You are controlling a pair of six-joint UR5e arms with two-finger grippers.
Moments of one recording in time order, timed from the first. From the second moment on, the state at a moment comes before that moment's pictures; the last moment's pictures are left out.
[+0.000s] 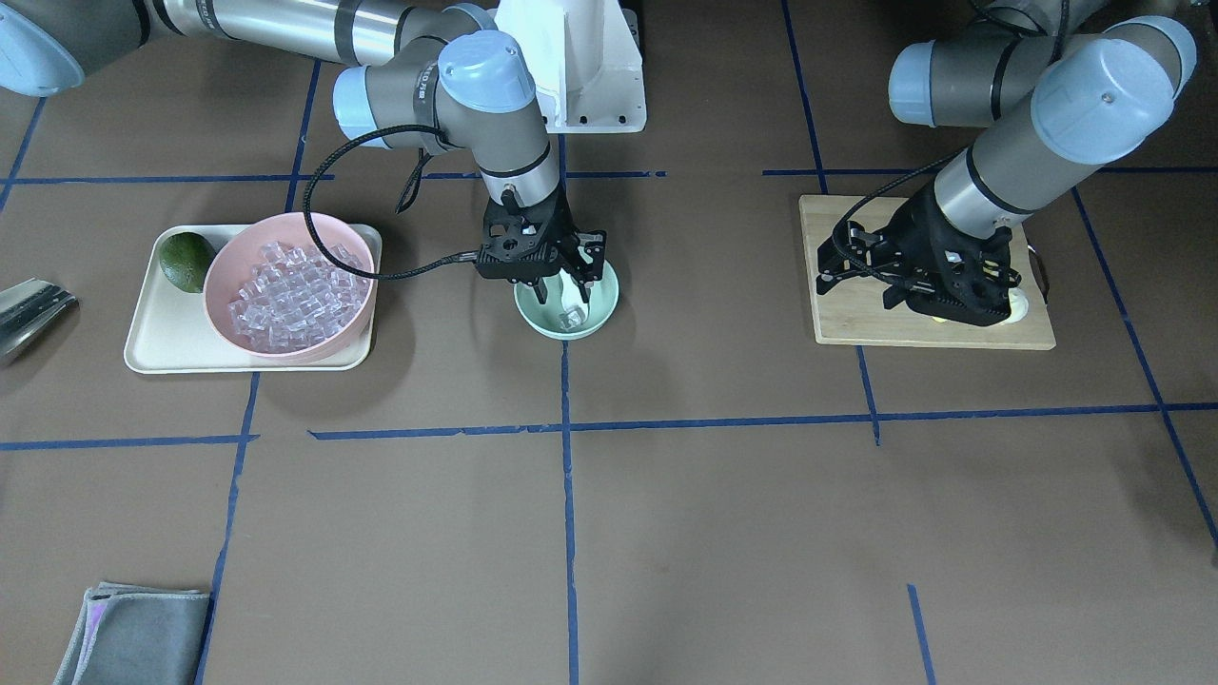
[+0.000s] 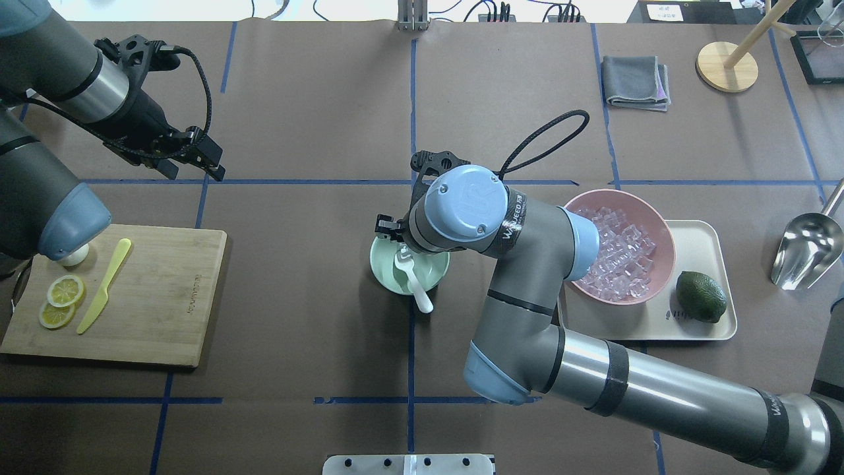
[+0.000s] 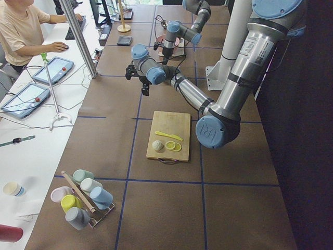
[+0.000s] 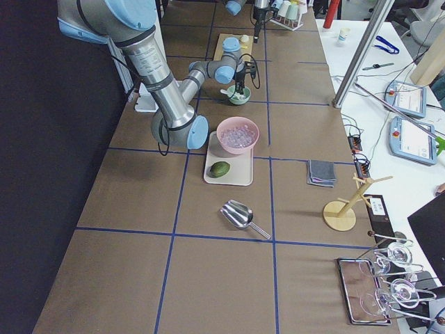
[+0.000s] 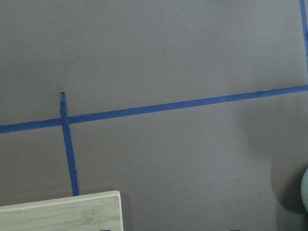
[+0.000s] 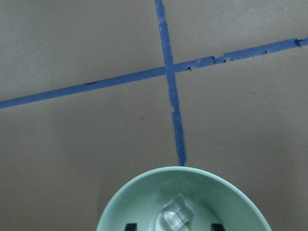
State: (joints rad) left arm -0.96 -1.97 -1.79 -1.67 -2.35 -0.77; right arm 0.47 -0.85 1.59 -1.31 1.73 1.45
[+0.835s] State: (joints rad) left arm -1.08 -1.79 -1.77 -1.72 -2.36 -0.47; right arm 0.94 -1.39 2.01 -1.32 2.20 1.06
